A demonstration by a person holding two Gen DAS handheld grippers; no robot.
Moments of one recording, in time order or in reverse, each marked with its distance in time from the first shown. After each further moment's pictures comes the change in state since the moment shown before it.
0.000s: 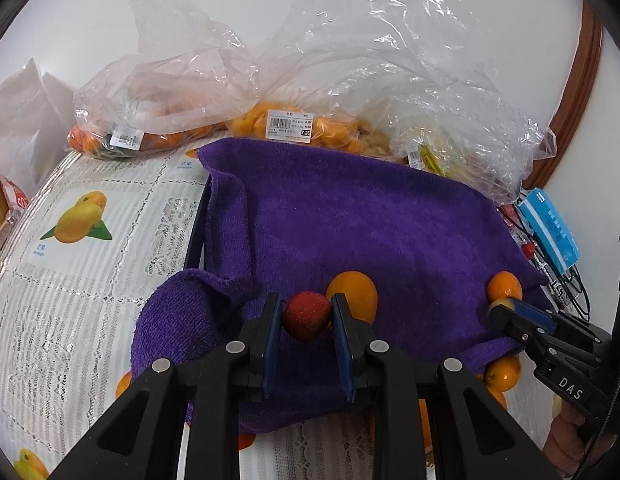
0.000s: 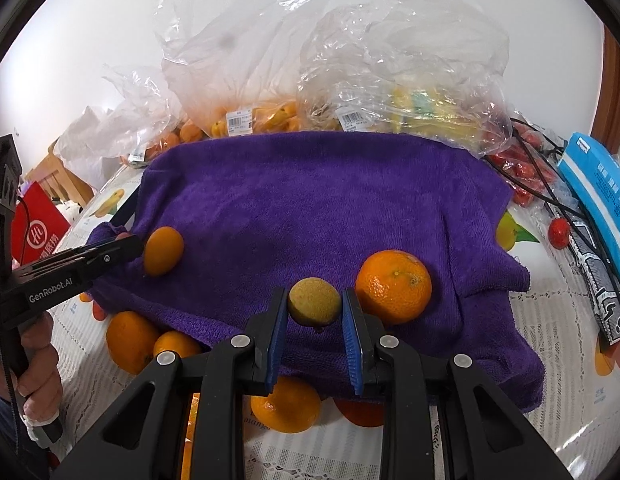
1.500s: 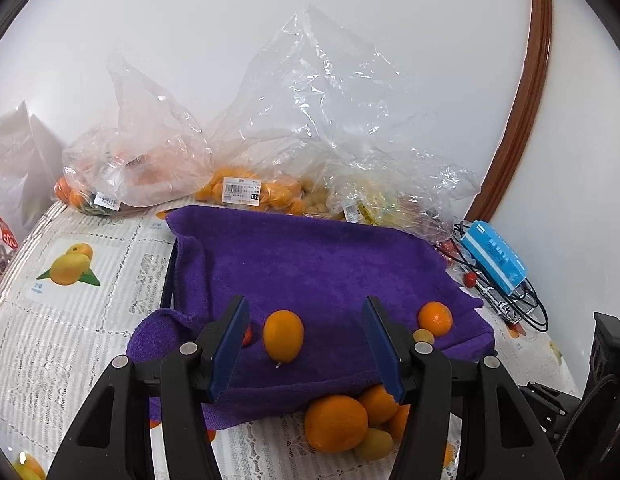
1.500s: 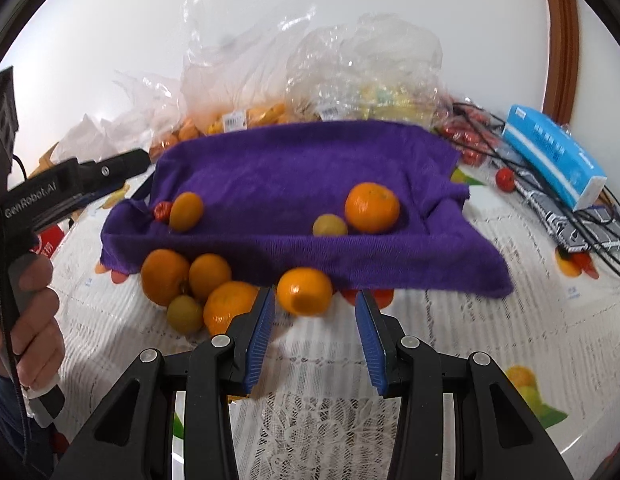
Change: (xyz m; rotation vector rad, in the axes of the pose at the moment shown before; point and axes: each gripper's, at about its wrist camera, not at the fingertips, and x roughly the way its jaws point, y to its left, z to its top) left arm -0.054 -0.019 0.000 0.037 -0.192 -0.137; right arm -0.055 0.019 -0.057 0.072 -0.042 -0.085
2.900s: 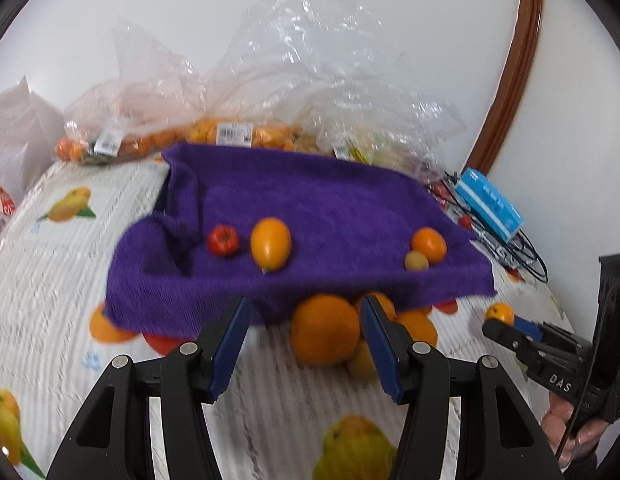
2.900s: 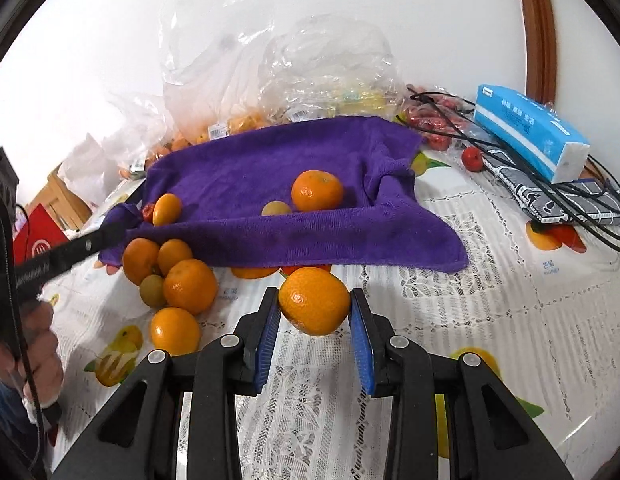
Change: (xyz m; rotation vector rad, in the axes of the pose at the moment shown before) left arm -0.008 -0.012 -0.055 0.028 0.111 0.005; right arm -0.017 -0.051 -0.023 0.046 -0.043 0.048
